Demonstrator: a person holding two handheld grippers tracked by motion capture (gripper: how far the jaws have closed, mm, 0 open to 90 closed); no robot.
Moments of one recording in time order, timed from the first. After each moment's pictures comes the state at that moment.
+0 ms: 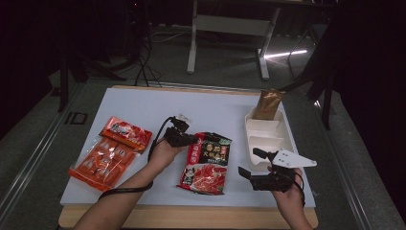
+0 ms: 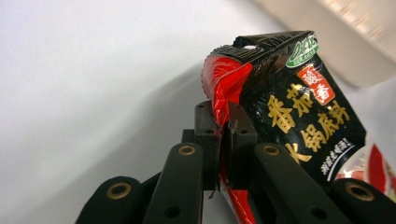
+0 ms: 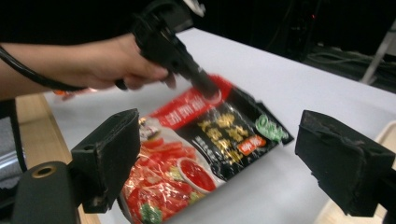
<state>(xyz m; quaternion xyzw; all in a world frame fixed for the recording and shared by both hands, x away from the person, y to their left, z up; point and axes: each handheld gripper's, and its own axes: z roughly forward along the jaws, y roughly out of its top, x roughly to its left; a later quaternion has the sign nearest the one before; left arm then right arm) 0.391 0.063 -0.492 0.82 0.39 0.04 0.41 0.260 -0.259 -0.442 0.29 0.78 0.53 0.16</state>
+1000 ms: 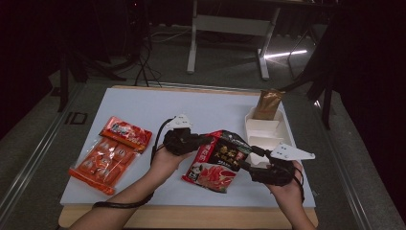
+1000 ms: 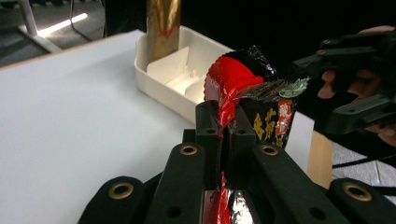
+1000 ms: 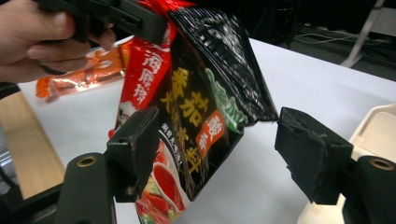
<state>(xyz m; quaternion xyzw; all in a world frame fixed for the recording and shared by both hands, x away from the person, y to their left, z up) 0.325 0.056 -0.425 0.78 0.29 0.05 0.56 0.267 -0.253 -0.428 0.33 0.78 0.51 0.16</state>
